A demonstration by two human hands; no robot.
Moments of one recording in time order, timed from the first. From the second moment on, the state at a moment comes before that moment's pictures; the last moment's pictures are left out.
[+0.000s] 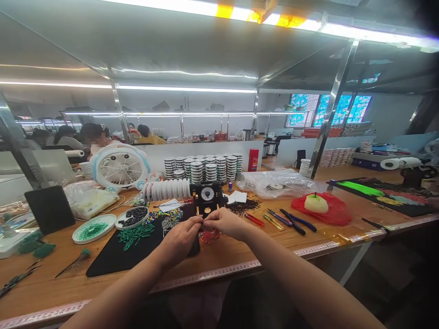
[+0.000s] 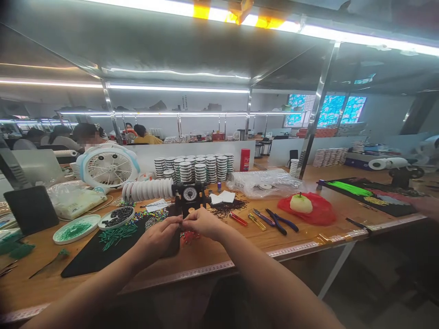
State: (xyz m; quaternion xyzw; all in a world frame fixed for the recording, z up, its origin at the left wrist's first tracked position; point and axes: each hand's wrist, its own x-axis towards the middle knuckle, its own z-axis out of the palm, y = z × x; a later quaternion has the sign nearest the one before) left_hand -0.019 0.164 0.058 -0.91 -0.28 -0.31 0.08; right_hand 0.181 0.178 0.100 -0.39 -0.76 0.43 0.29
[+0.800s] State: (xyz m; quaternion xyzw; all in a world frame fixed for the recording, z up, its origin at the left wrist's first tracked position) left_hand 0.013 0.151 0.088 -0.57 -0.47 -0.41 -0.53; right_hand 0.179 0.166 0.086 -0.38 -0.77 0.33 0.38
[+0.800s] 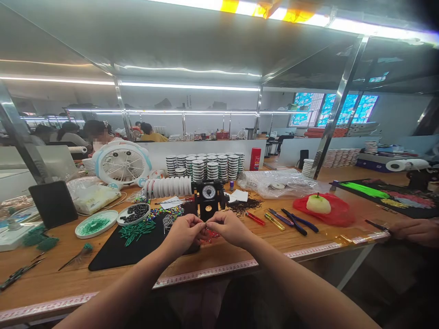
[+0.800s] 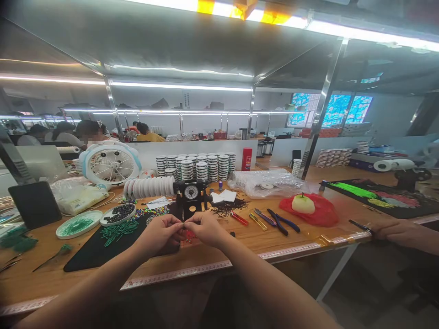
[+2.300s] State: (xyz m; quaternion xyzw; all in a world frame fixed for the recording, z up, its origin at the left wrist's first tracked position) left_hand 0.021 0.143 0.097 -0.59 -0.45 -0.51 -0.43; right_hand 0.181 0.170 0.082 -0.39 -0.70 0.47 0.37
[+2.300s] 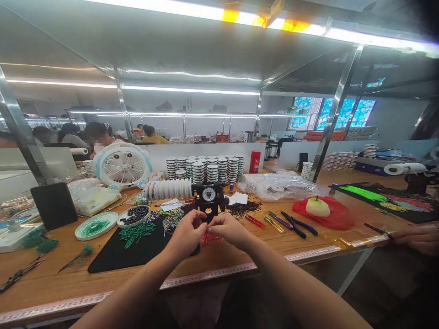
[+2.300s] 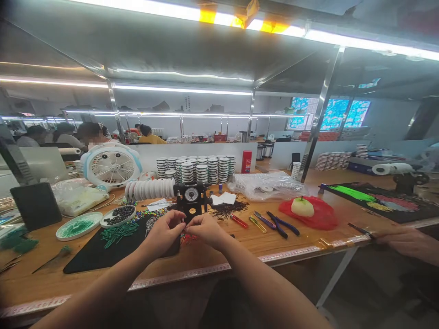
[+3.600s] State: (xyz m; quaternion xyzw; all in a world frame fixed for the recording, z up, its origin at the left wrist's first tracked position) left_hand 0.003 0.151 0.076 -0.68 -0.45 -0.45 -0.37; right_hand 0.177 0.157 0.077 -0.39 -0.87 0.01 0.30
